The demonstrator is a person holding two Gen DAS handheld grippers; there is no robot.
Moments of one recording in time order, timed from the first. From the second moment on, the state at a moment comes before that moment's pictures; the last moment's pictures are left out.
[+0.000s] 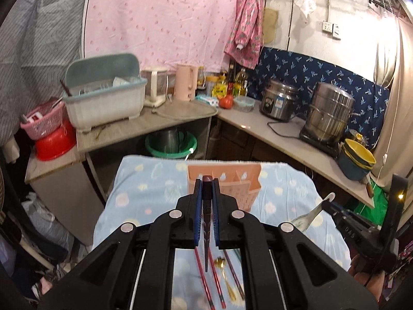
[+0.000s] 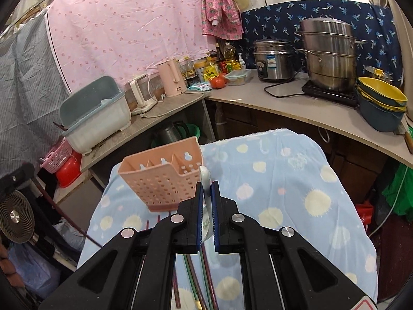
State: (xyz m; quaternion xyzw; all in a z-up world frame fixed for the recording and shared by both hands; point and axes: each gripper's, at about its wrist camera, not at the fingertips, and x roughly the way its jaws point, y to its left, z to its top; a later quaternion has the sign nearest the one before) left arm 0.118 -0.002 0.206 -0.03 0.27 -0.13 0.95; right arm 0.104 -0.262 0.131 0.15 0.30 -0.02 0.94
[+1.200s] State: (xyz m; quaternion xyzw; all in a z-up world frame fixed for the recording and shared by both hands) left arm 0.261 -0.023 0.178 -0.04 0.26 -0.09 0.96; right arm 0.245 -0.234 0.103 0.13 0.30 -0.03 0.94
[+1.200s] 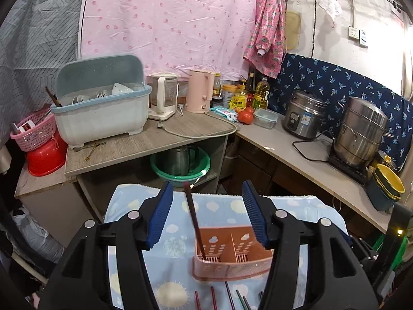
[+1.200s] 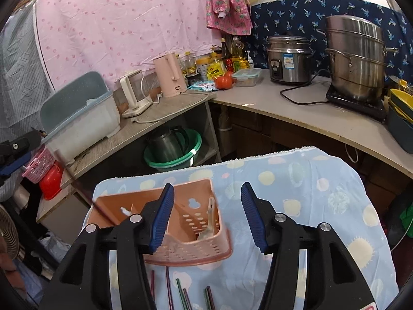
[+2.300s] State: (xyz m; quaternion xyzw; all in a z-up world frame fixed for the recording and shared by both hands) left arm 0.104 -0.017 0.022 -0.01 0.43 -0.09 0.90; right arm 0.054 -0.235 0.008 0.13 0.40 -0.05 0.90
